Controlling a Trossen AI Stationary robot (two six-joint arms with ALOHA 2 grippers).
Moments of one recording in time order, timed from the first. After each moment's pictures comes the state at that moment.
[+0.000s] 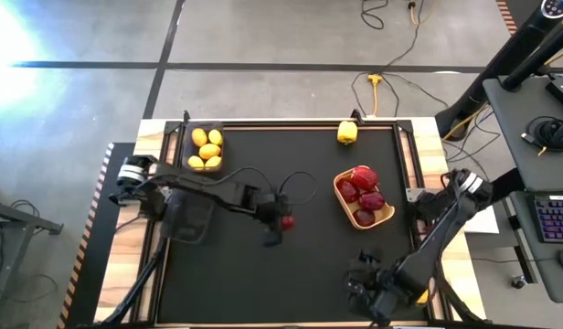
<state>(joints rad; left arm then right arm) -0.13 1.78 1.23 -0.47 -0.03 -0.25 0.86 1.71 1.31 -0.90 0.46 1.19</state>
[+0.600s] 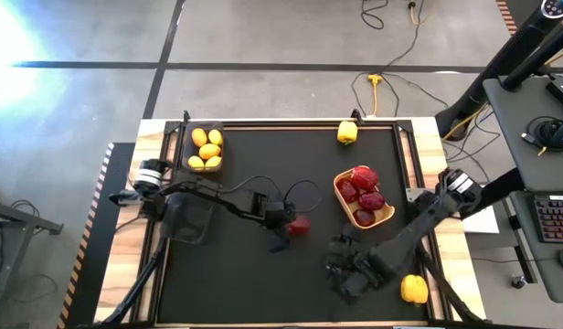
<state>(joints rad) -0.13 1.93 1.23 -0.36 0.02 -0.35 0.69 1.78 1.31 -0.88 0.59 0.94</state>
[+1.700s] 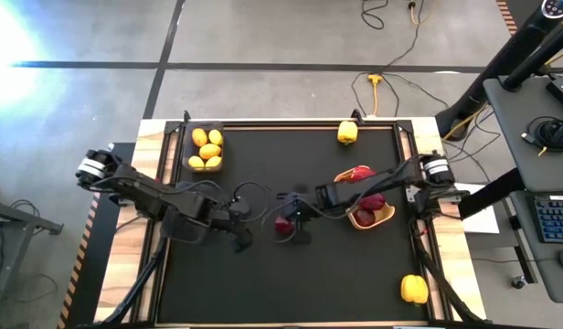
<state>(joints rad) -0.30 1.43 0.76 -0.38 -0.21 -0.78 0.11 1.87 1.29 -0.36 0.05 0.03</state>
